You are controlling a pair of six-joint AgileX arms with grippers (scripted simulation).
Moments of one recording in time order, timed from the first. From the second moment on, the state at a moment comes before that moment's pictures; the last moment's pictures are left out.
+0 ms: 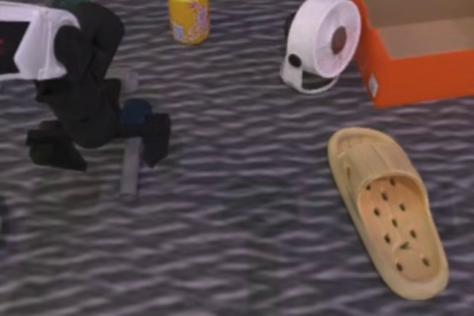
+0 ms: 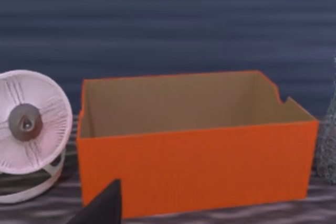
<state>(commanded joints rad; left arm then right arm) -0.29 1.95 1.23 -0.73 0.07 -0.26 0.00 0.00 0.00 0.00 0.00 0.00</state>
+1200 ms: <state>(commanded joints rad) -0.30 2.07 1.16 -0.55 0.07 -0.27 0.00 0.00 0.00 0.00 0.00 0.00</state>
